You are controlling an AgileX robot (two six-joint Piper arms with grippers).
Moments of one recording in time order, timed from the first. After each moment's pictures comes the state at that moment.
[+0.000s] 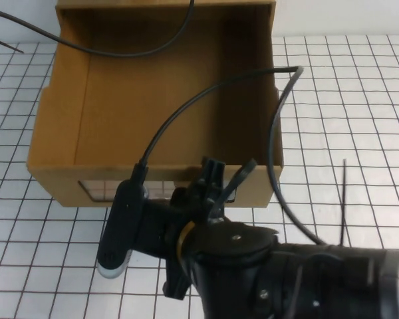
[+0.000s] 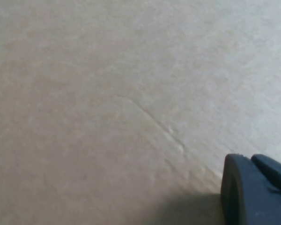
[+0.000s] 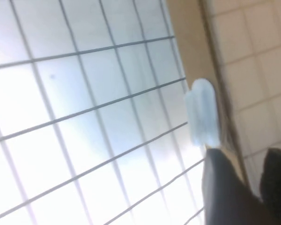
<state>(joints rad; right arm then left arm) 1.25 1.70 -1.24 -1.01 0.78 0.52 -0.22 2.03 -2.25 -0.59 1.04 0.61</state>
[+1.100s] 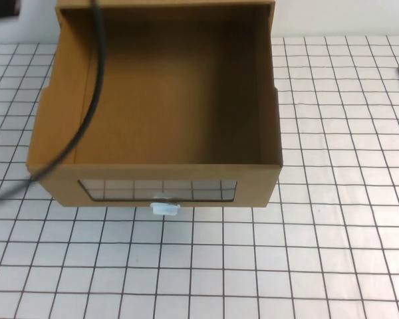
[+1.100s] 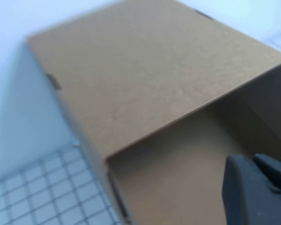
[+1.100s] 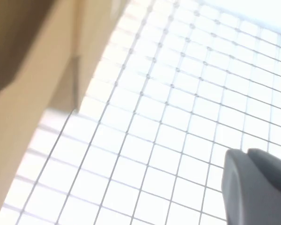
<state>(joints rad) 0.48 1.18 -1.27 -0.35 0.84 0.24 -0.22 1.14 -1.42 -0.35 0.77 0.54</state>
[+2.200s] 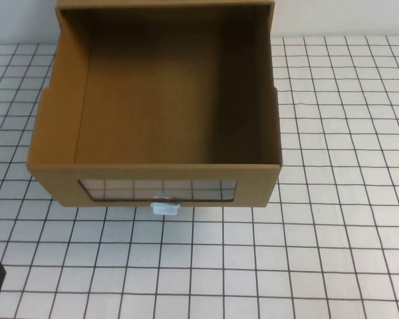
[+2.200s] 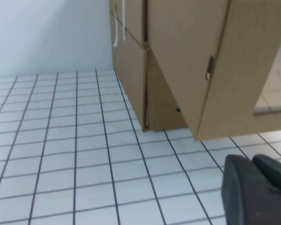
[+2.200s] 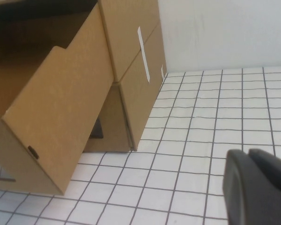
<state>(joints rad) 0.34 0.34 -0.23 -0.03 0.09 0.24 -0.22 0.05 0.03 -0.45 0.11 0.48</state>
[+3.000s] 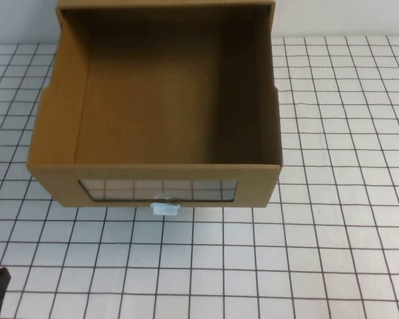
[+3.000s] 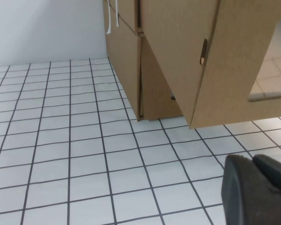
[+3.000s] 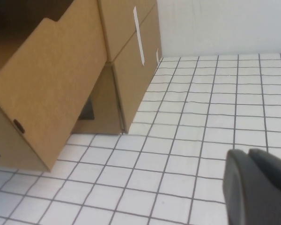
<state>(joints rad) 0.34 0.34 -0.20 -0.06 0.10 0.24 -0.22 0.05 0.03 -0.45 0.14 0.48</state>
